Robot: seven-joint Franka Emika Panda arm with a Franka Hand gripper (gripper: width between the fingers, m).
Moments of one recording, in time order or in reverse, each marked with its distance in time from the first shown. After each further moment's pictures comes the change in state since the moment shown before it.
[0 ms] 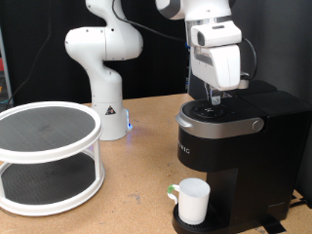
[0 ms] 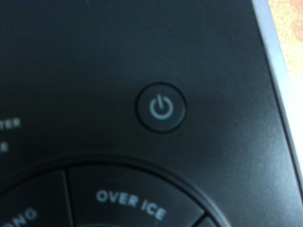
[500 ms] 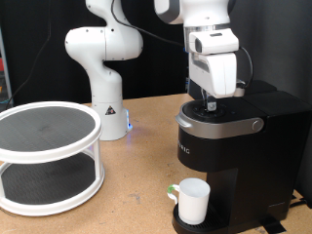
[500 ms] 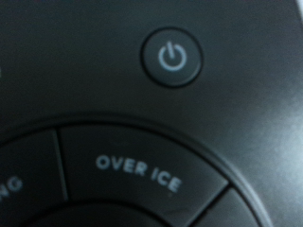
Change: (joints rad) arm -0.005 0.017 0.000 -0.010 -0.038 0.003 0.027
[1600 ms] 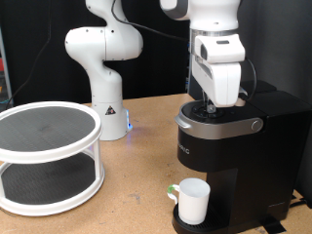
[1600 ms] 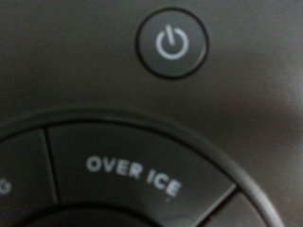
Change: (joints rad) arm -0.003 0.083 -0.002 0.127 -0.038 -0.199 0.043
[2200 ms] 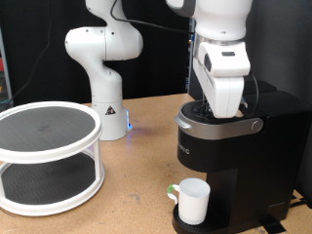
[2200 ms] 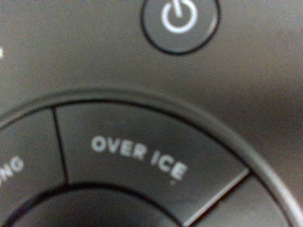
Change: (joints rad) arm 0.000 0.112 -0.013 0.167 0.000 -0.249 0.001
